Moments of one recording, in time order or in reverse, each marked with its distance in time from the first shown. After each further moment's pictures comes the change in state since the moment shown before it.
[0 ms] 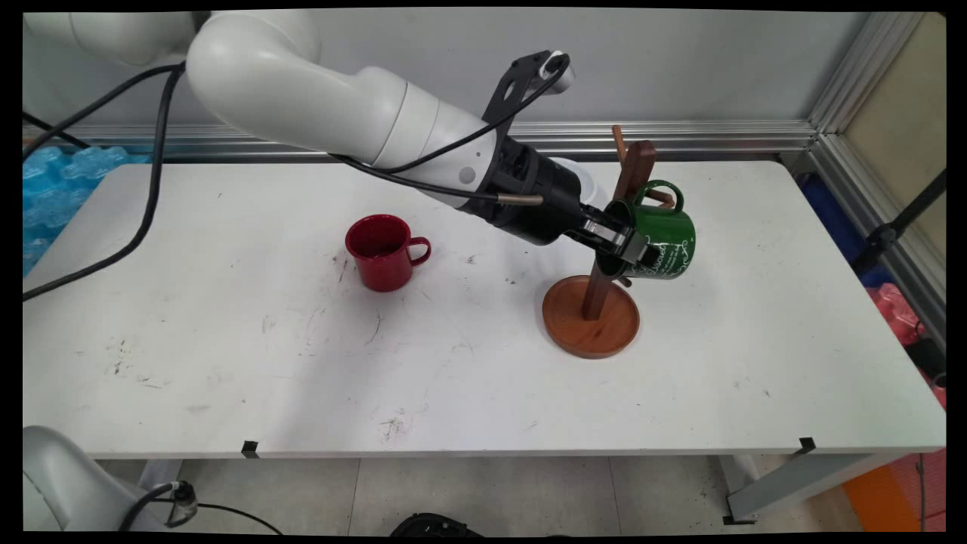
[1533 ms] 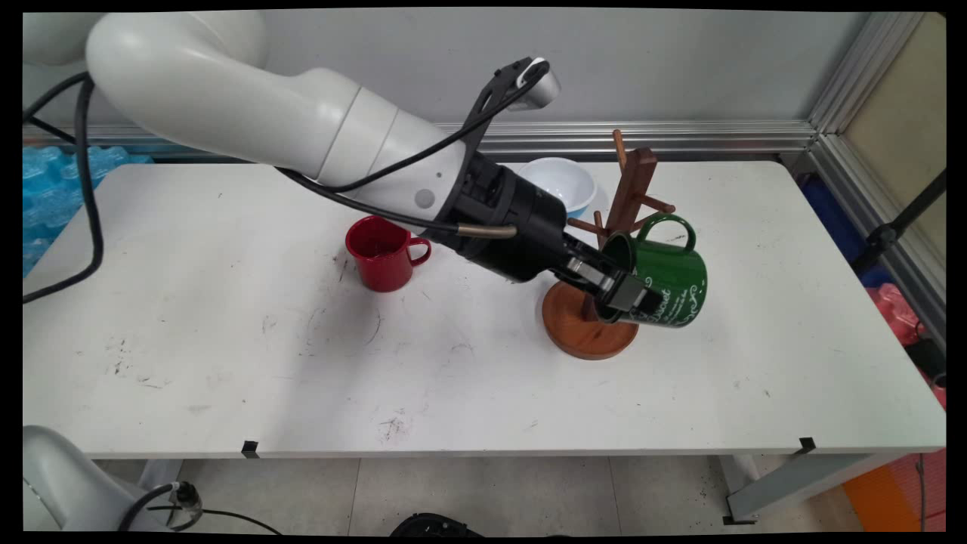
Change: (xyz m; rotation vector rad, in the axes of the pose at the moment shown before) arm -0.023 0.045 -0.034 -0.081 -0.053 0.025
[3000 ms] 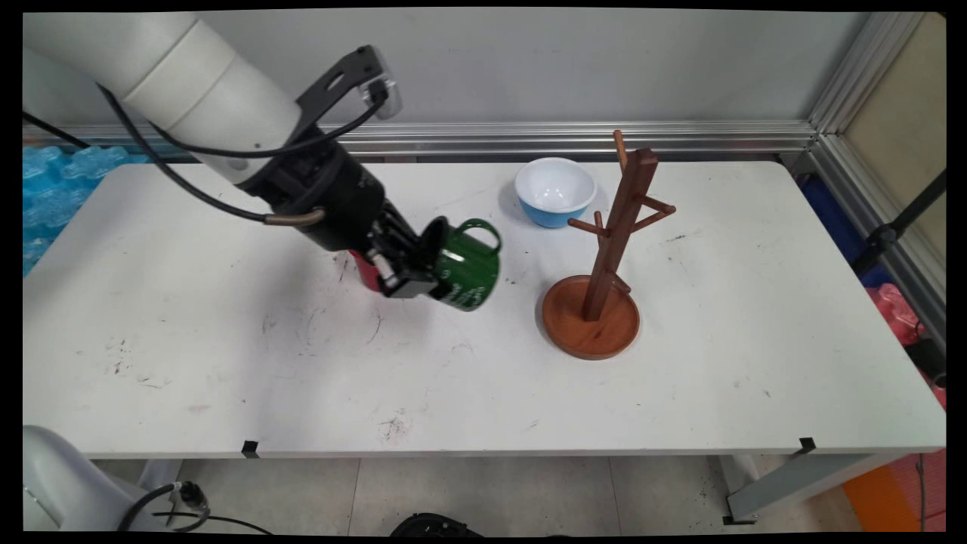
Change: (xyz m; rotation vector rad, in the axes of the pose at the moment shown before) arm -0.015 -0.025 -0.113 0.292 -0.344 0.248
